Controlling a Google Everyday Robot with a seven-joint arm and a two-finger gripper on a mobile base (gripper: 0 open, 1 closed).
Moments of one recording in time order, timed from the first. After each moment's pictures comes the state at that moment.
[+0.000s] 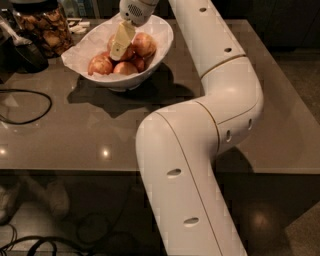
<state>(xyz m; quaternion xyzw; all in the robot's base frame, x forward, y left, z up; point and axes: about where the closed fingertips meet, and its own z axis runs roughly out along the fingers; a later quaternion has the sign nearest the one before) 0.746 0.097 0.951 -0.64 0.72 0.12 0.25</state>
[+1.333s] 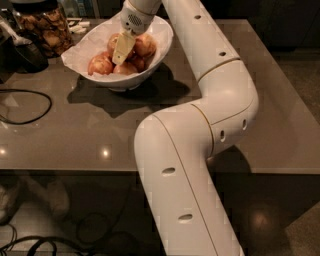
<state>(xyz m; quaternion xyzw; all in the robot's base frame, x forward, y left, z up) 0.754 0.098 0.922 -0.63 0.73 0.13 0.23</state>
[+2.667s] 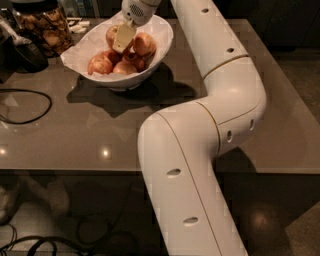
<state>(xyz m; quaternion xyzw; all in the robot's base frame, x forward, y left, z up) 0.759 0.094 0.950 -0.62 0.73 0.12 0.27</state>
